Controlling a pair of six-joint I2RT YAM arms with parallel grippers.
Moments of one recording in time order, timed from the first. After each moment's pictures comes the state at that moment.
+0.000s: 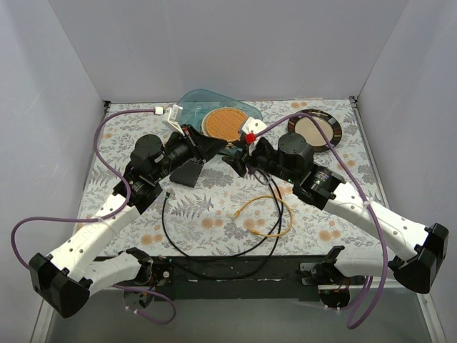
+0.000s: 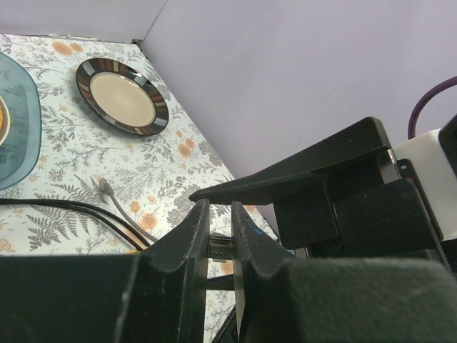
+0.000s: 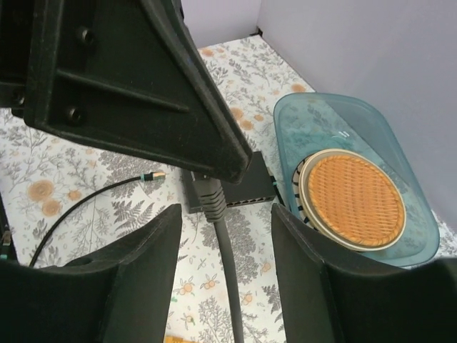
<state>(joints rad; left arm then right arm) -0.61 1.03 0.98 0.12 0.27 -0.73 0.92 1.17 1.13 -0.07 -0.13 -0.15</state>
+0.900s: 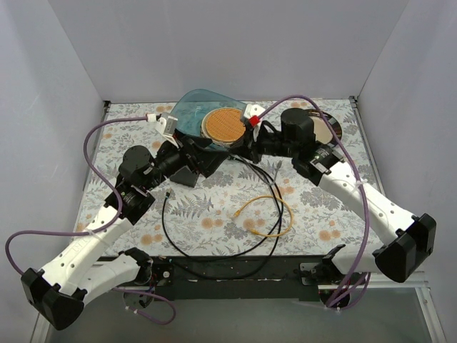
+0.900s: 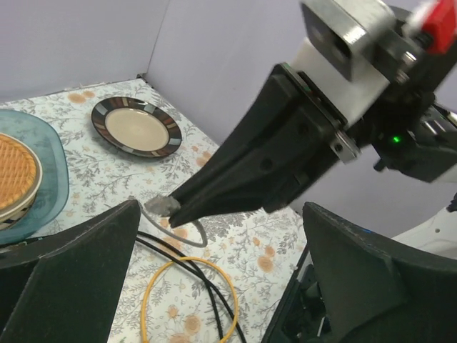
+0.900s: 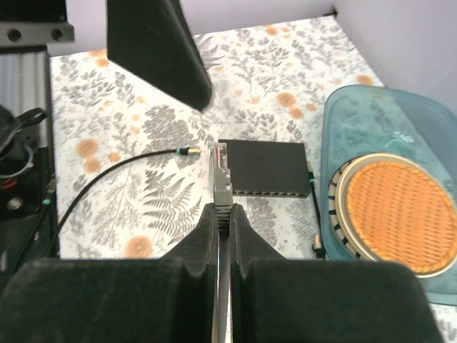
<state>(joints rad) -0.61 0.93 0.93 0.16 0.31 -0.54 0.75 1.30 1.26 -0.18 -0.49 -0.21</state>
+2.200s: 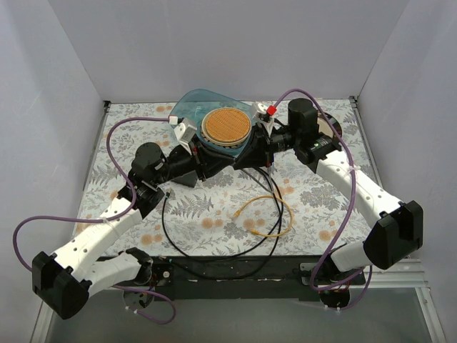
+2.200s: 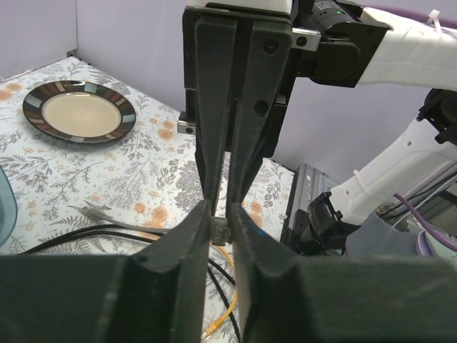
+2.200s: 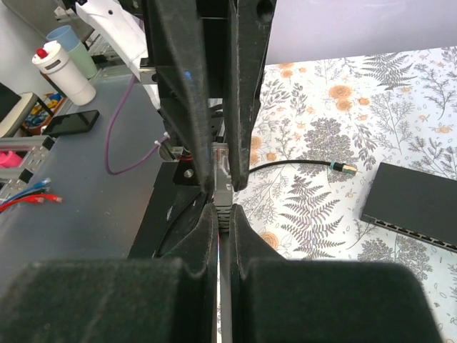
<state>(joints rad) -0.61 1.01 0.86 0.29 0.60 -0.43 0.53 1.41 1.27 -0.09 -1.31 0.02</state>
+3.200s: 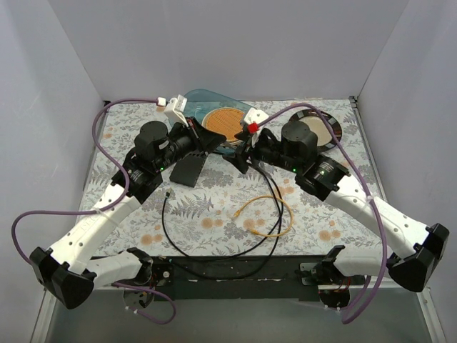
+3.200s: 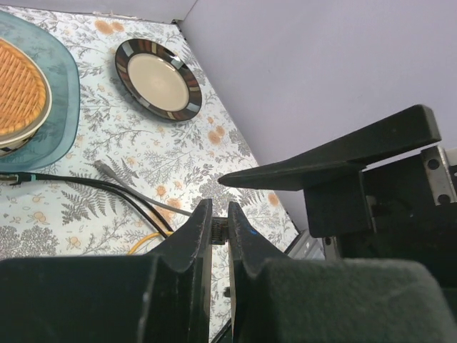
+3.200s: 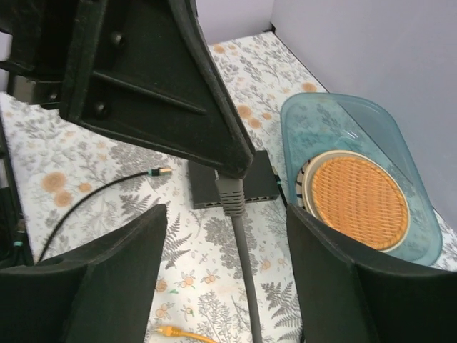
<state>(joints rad) -0.61 1.10 1.15 -0.12 0.21 -0.68 0.83 1.20 1.23 -0.16 -0.26 -0.15</state>
